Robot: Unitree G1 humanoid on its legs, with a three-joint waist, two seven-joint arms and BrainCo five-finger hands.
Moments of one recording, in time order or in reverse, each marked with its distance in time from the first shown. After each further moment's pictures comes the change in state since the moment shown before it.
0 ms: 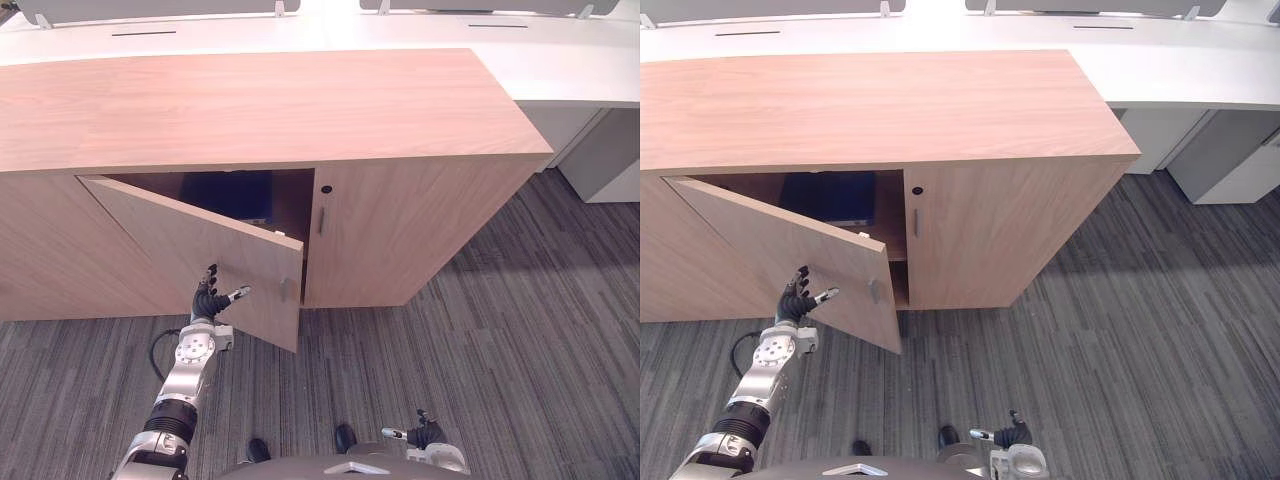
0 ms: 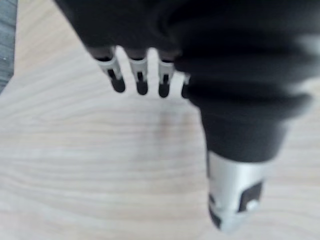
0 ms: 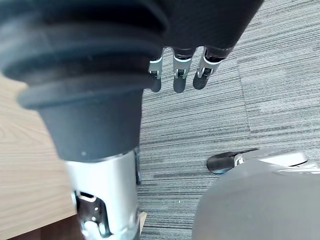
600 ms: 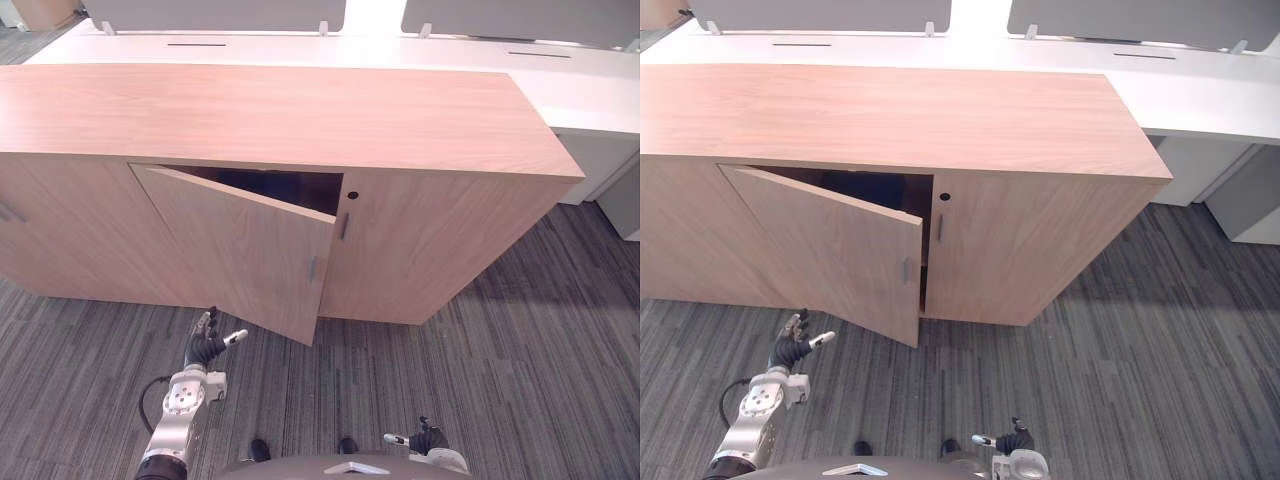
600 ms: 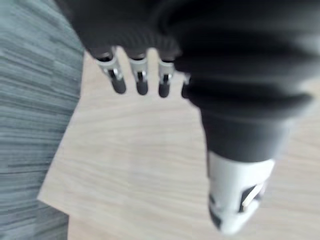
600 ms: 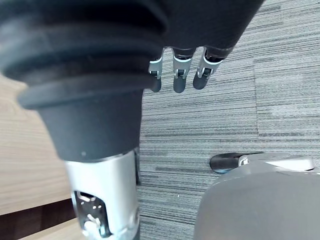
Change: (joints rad) left arm 0.257 -0.019 0.011 -0.031 0.001 -0.001 -0.119; right arm -0.003 0.000 -0.006 0.037 0.001 0.000 0.003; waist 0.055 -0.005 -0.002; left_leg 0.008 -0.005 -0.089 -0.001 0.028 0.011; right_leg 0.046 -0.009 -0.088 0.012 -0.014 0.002
